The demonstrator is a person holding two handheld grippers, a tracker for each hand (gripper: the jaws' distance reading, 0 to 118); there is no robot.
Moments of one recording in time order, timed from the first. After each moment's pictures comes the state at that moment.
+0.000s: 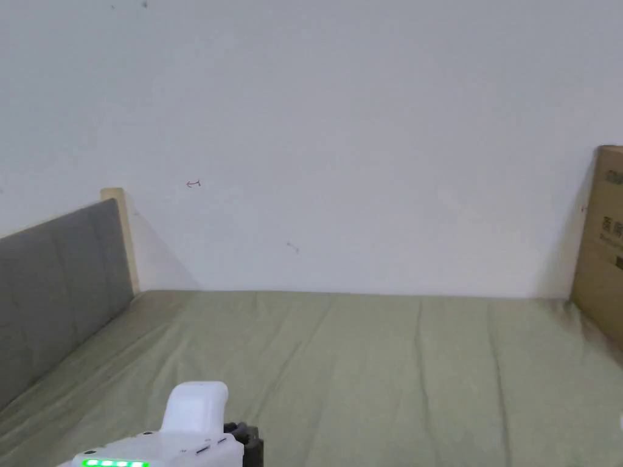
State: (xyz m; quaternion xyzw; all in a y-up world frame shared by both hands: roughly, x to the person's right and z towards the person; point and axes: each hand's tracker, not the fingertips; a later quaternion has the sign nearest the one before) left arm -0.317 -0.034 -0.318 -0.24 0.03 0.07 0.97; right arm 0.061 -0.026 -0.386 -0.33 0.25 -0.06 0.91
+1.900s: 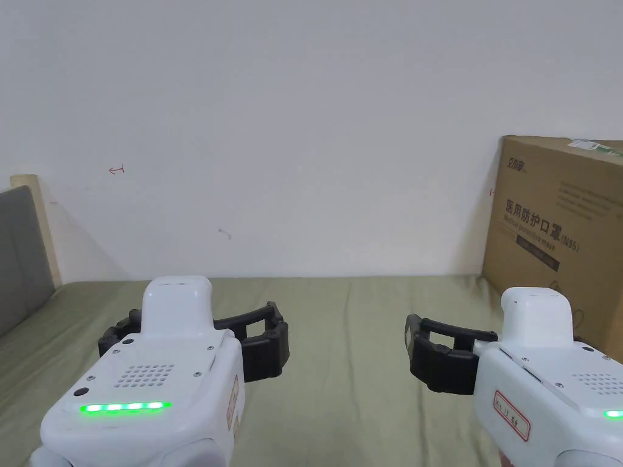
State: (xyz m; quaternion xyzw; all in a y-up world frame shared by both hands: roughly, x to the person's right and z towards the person) left arm -0.239 0.022 -0.320 -0.04 0.09 0.02 1.00; right arm 0.036 0.005 -0.369 -0.06 0.15 -0.04 0.99
